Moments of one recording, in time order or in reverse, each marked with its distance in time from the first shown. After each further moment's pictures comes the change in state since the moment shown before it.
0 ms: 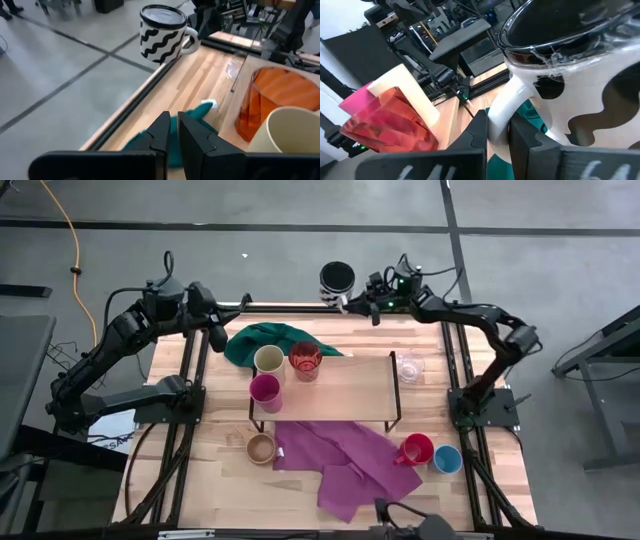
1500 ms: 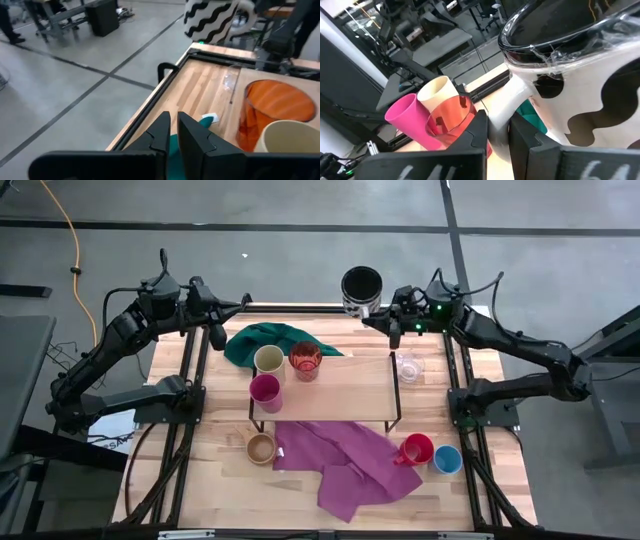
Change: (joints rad) left arm 0.000 -0.002 0.000 0.088 0.038 0.072; right arm 0.355 -0.559 -0.001 -0.574 0.588 0.062
